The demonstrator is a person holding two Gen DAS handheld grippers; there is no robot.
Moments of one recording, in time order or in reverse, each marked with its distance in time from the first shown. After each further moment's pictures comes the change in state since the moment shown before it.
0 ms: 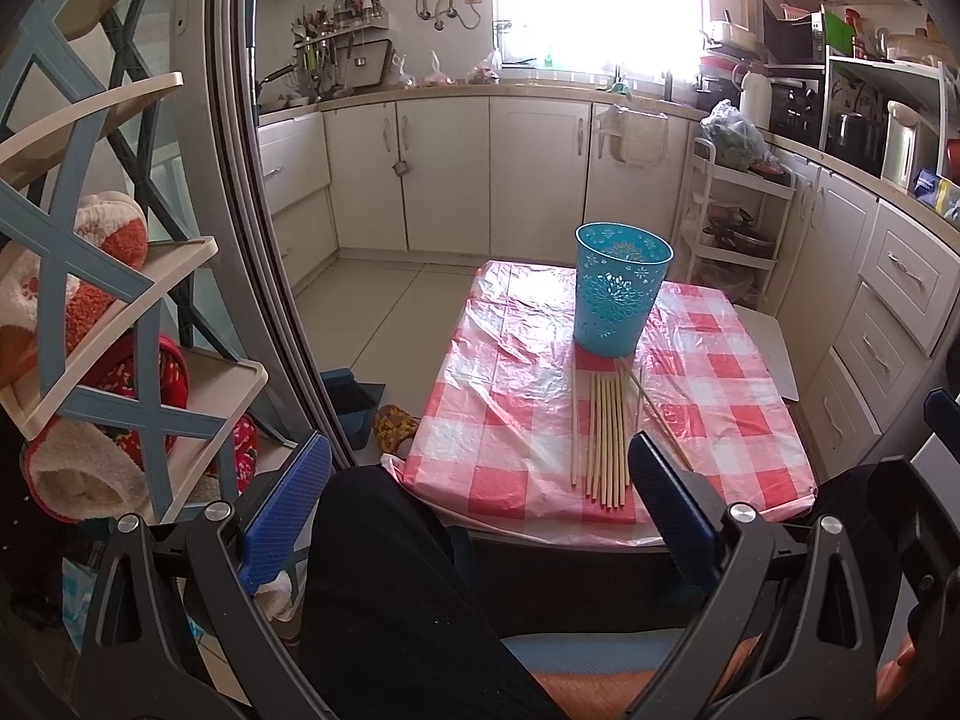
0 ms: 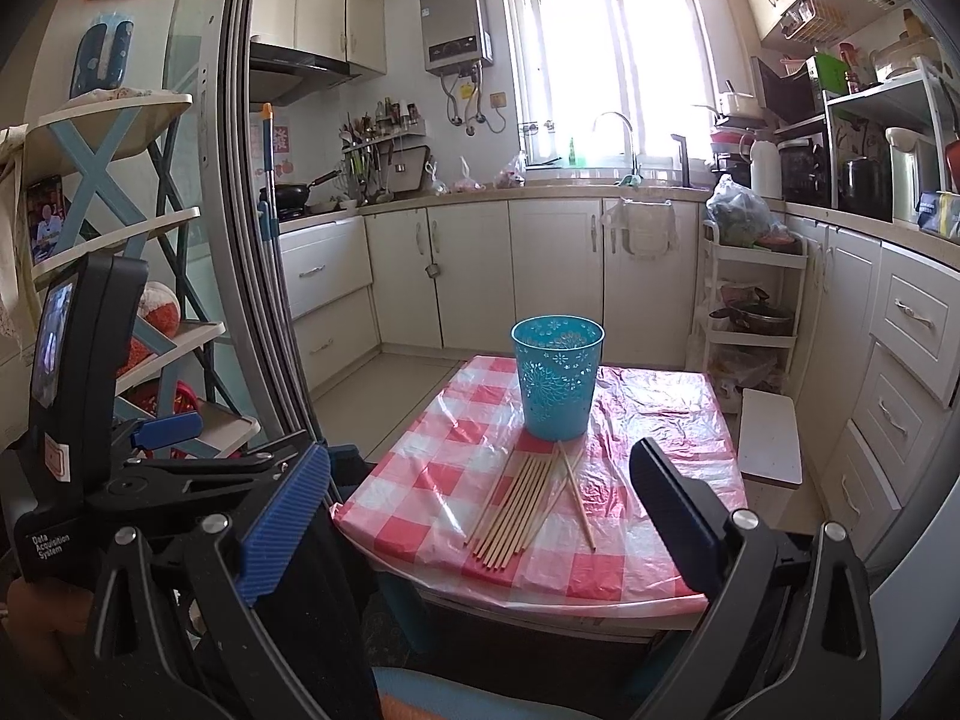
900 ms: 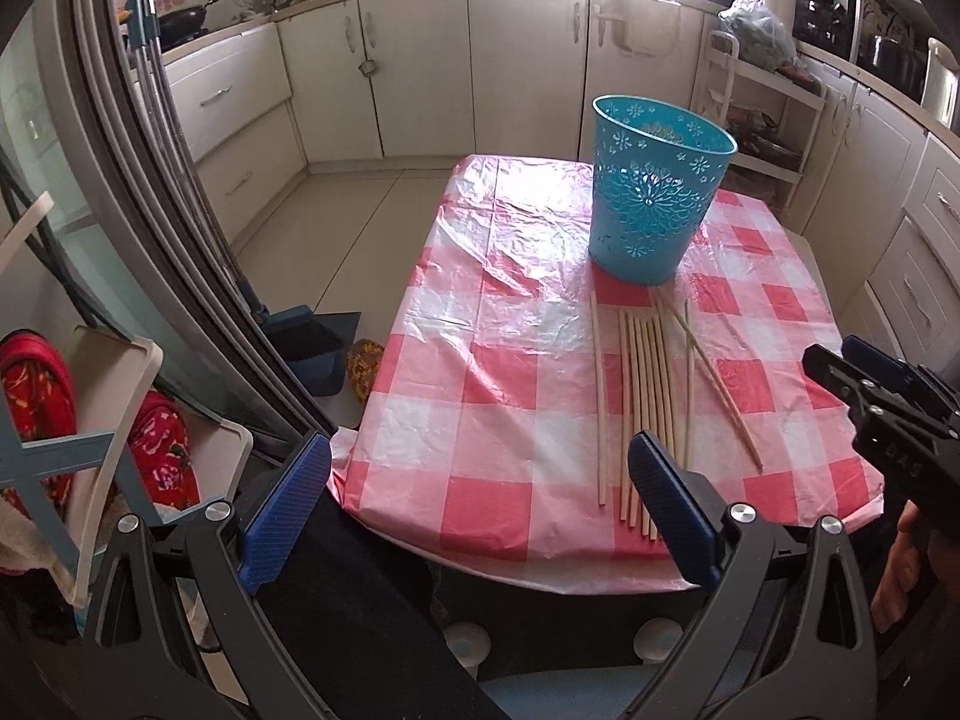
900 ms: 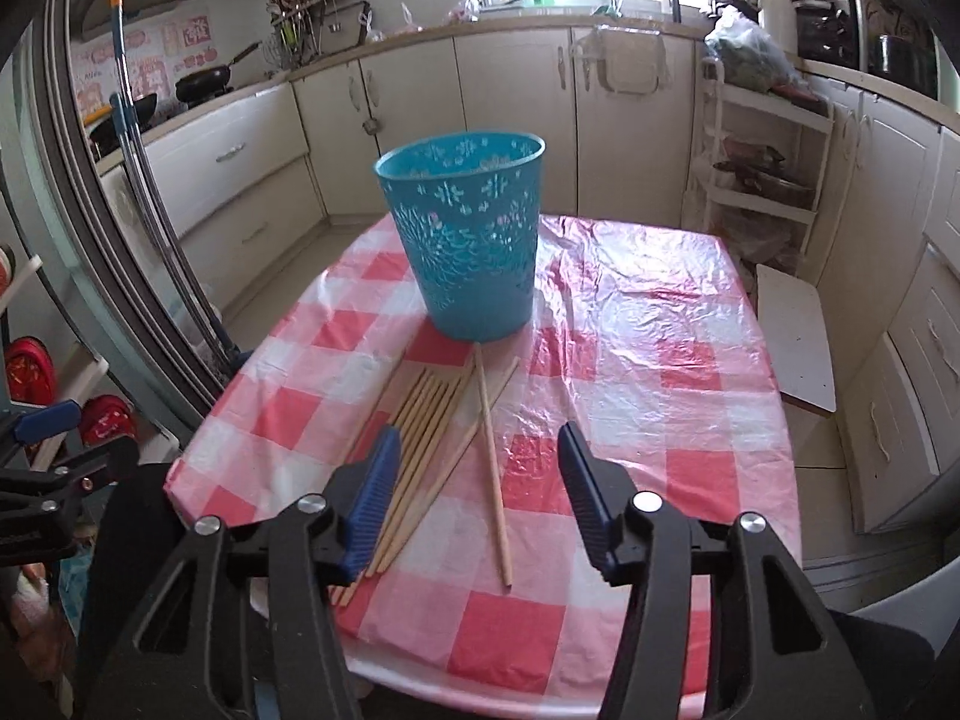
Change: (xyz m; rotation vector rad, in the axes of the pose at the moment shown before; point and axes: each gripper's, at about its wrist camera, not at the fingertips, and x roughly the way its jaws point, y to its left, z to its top) left arm 0.181 -0.022 0.012 0.048 0.270 -0.013; right arm 0.226 -0.112 -0.033 0.052 0.396 -0.036
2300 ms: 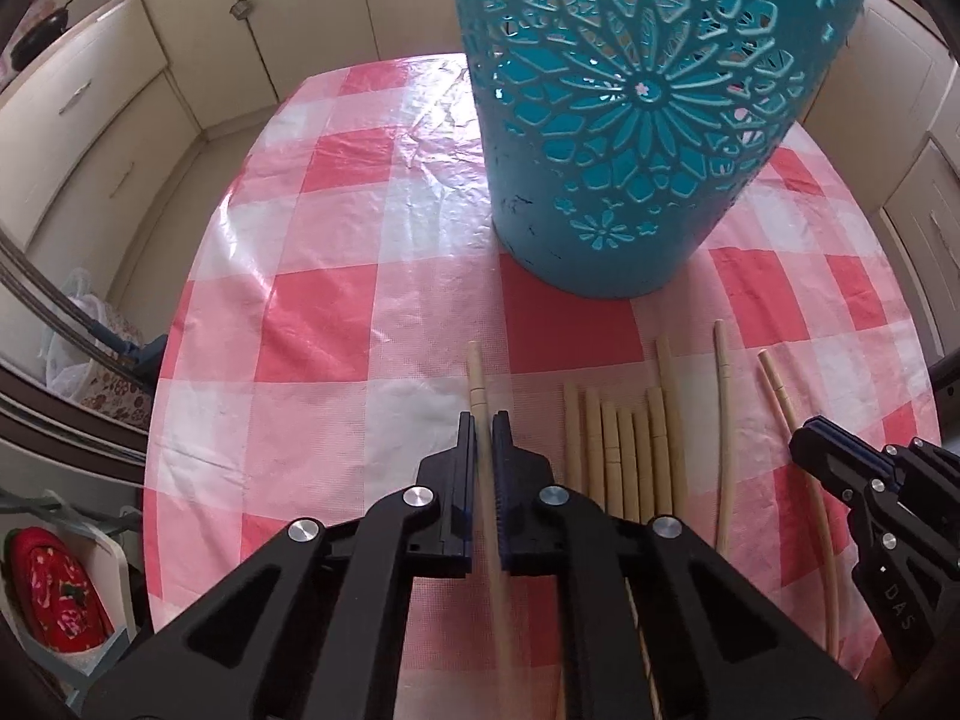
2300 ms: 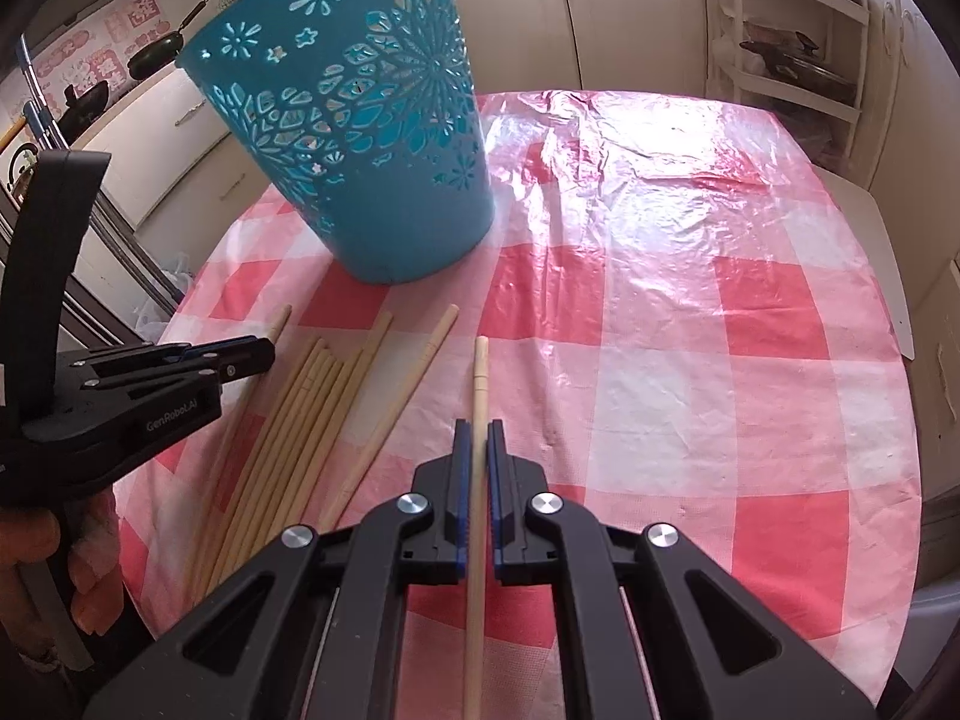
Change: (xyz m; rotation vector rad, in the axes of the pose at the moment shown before) left arm 0.199 -0.101 0.076 0.160 0.207 -0.085; right arm 0.112 -0.057 0.009 0.100 0.197 0.076
